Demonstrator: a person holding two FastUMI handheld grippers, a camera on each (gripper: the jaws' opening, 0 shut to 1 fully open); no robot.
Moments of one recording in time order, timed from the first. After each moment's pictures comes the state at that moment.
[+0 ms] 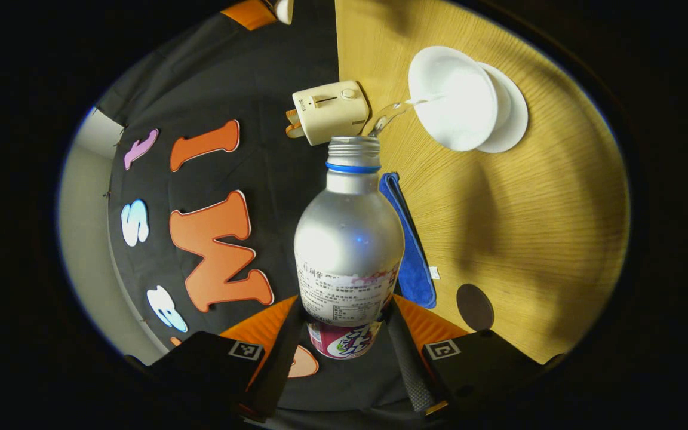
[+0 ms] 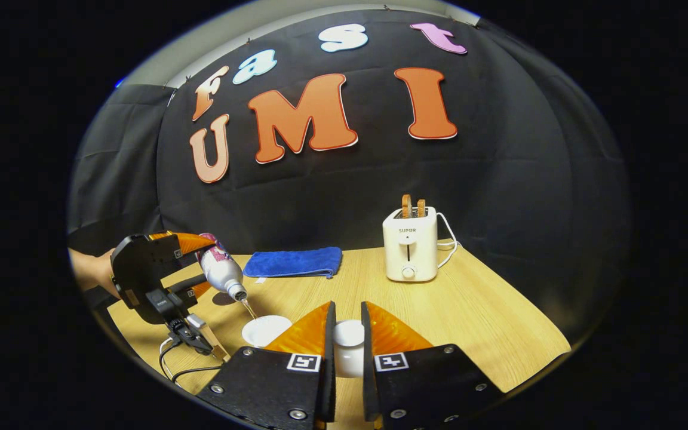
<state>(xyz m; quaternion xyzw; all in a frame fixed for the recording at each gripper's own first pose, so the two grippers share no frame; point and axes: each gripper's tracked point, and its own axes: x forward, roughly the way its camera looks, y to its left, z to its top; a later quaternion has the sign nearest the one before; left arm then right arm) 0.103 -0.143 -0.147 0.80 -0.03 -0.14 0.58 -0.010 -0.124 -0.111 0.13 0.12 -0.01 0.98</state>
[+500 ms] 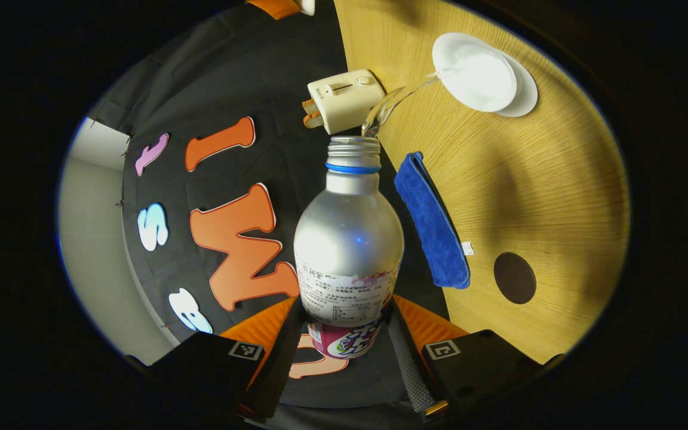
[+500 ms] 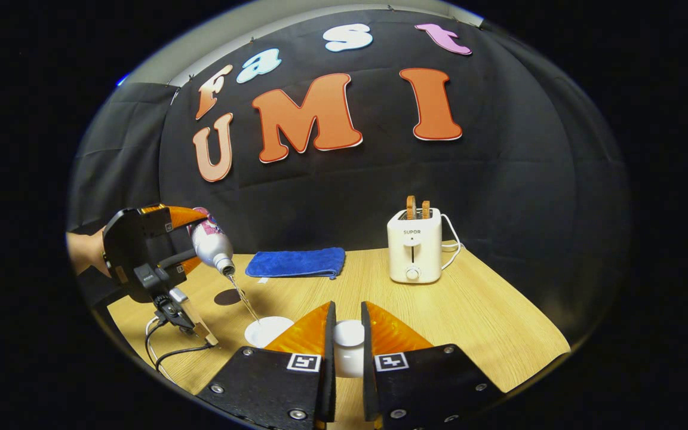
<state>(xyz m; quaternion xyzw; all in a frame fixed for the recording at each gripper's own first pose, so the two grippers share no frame) 0.117 -0.133 -0.091 0.82 -0.06 -0.10 0.55 -0.008 -0.123 -0.109 0.13 0.12 -0.01 0.98</state>
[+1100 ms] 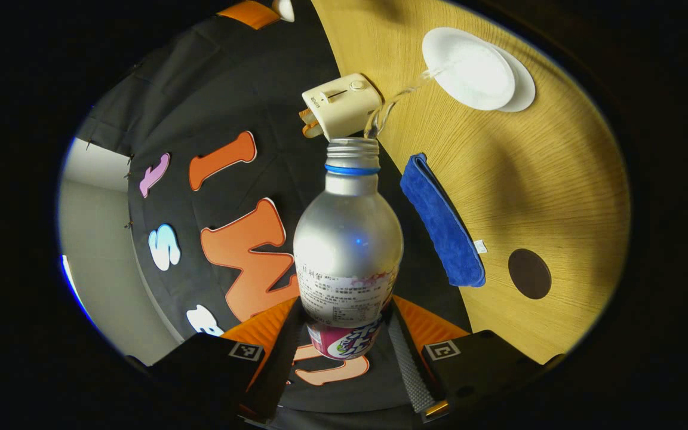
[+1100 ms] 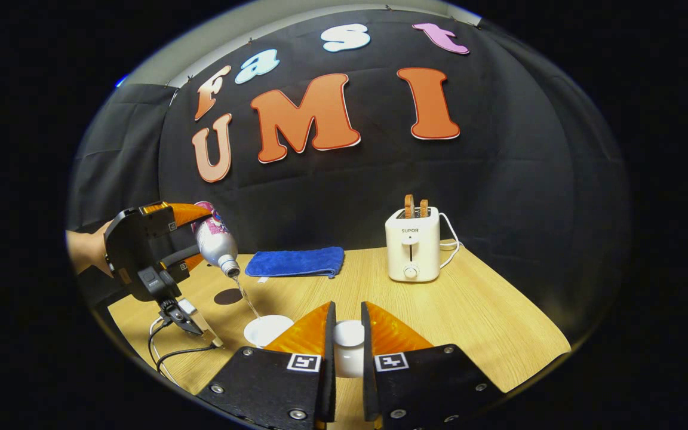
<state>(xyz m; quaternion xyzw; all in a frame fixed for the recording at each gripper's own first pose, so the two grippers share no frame) 0.118 -0.151 -0.097 0.84 -0.09 -0.10 0.52 -0.008 -0.123 -0.111 0.13 0.12 -0.01 0.98</state>
